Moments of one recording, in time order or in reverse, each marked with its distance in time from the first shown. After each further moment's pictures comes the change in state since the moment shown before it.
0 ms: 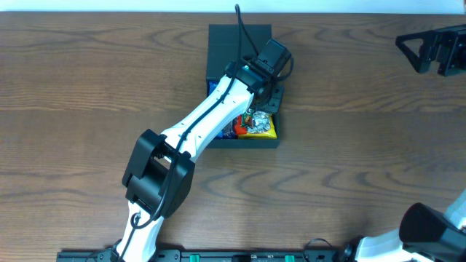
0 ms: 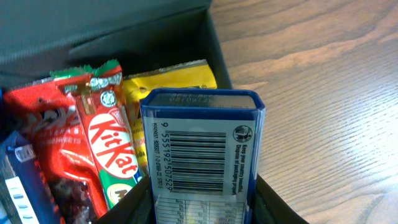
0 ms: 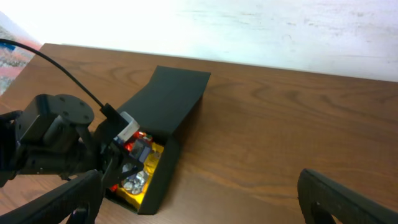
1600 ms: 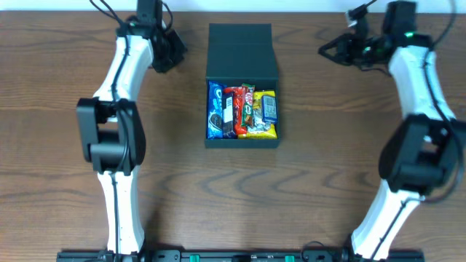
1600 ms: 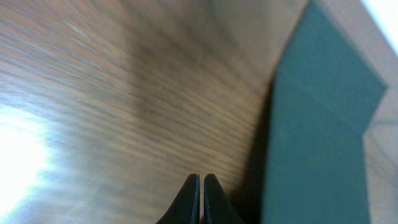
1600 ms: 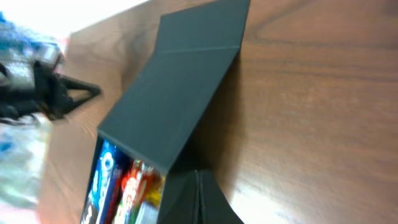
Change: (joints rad) left arm 0.589 0.237 0.159 0.103 0.241 -0.302; right arm 0.293 0.480 -0.361 0.650 -0.077 0.444
